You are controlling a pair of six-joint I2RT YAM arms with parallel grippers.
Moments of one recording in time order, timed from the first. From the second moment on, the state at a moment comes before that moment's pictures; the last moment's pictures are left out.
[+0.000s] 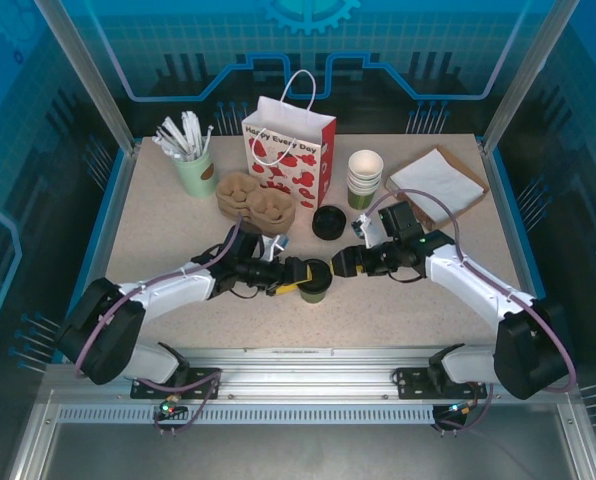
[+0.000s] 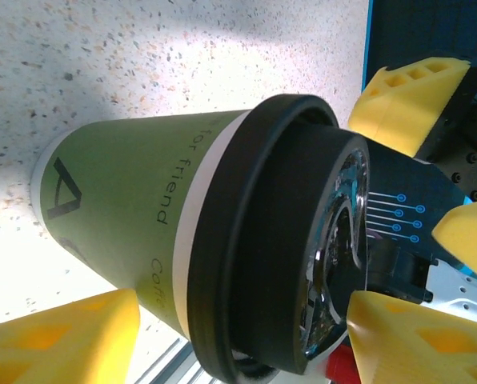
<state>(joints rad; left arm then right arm) -0.55 1.41 0.66 0.00 0.72 -0.91 0.41 1.31 0.85 -0.57 -0.62 0.32</state>
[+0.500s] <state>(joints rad) -0.64 1.56 0.74 0.11 0.72 -0.96 0.28 1.24 0.83 -0.61 -0.63 0.31</state>
